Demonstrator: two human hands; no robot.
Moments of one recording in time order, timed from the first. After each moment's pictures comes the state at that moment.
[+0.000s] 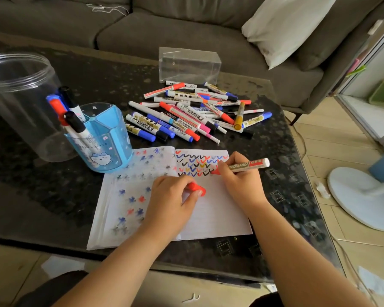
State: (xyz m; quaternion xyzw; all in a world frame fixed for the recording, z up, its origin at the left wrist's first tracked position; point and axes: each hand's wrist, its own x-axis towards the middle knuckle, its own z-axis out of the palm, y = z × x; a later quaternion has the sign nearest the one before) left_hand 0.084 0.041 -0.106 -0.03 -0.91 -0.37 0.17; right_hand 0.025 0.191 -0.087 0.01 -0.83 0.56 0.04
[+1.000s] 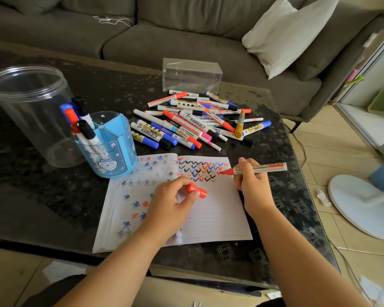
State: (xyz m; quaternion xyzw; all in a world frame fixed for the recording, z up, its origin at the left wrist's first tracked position) left_hand 0.085 0.032 -0.094 0.01 -0.86 -0.51 0.07; right_hand 0.019 0.201 -0.078 -0.11 -0.72 0.69 -0.01
